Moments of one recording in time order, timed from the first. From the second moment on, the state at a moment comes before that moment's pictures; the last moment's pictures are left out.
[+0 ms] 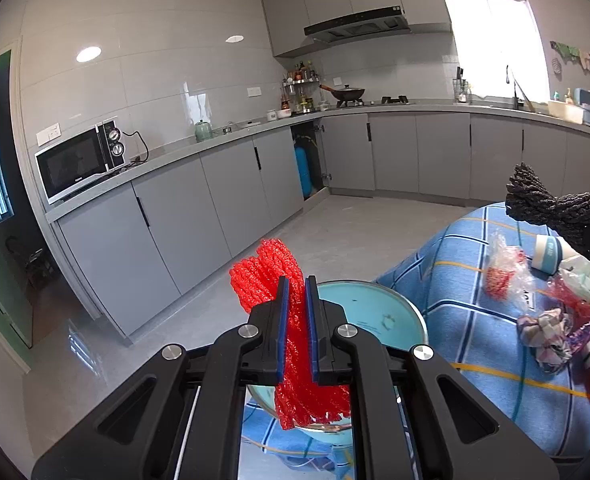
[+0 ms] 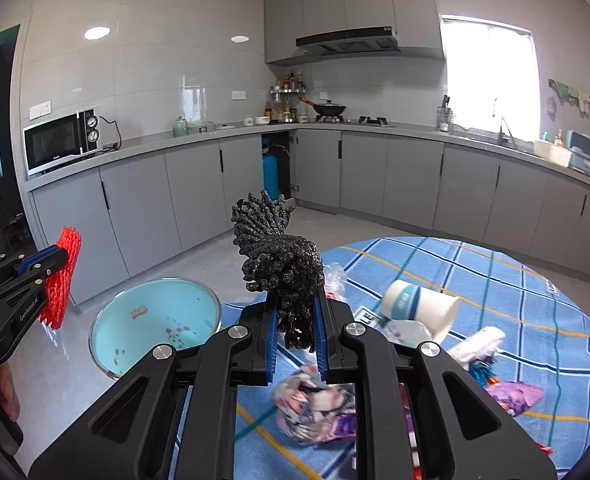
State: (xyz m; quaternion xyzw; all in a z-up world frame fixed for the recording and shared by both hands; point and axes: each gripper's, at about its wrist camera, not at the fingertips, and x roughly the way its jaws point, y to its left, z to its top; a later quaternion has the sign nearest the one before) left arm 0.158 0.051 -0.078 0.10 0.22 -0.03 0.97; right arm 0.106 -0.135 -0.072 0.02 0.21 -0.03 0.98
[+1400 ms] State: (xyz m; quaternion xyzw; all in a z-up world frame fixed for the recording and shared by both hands) left arm 0.199 0.081 -0.096 0.10 0.24 0.01 0.96; right arm 0.184 -0.064 -0.100 0.00 0.25 0.07 0.96
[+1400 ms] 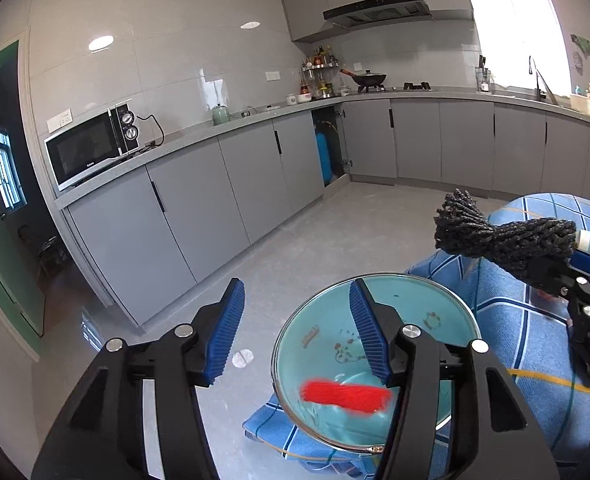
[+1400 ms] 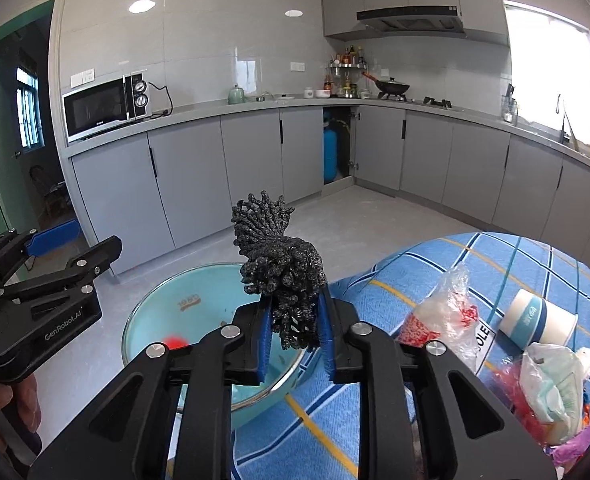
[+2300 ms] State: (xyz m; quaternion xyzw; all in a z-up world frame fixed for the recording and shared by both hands) left arm 0.152 0.039 -0.082 0.13 0.21 -0.01 0.97; right arm 0.106 -0.112 -0.082 0.00 0.23 0.00 0.97
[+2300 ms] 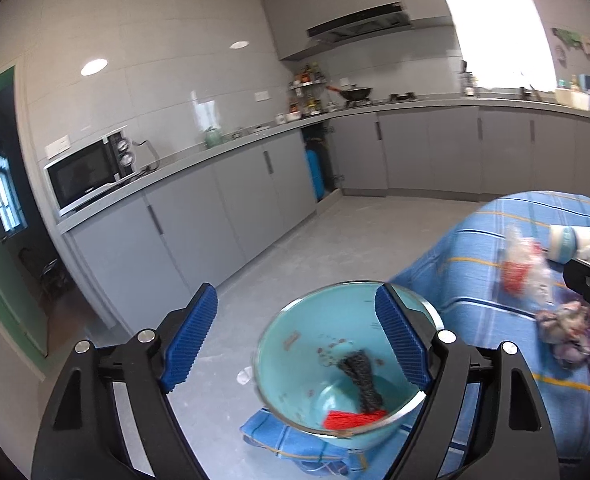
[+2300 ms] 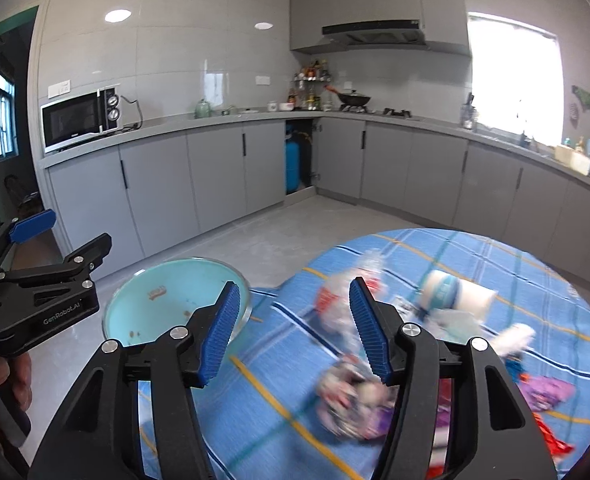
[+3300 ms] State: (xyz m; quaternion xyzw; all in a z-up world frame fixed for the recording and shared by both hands) left arm 0.111 -0.133 -0.145 0.22 0.24 -0.18 0.93; right arm -0.030 -0.284 -0.144 0.06 0.25 -0.22 0.94
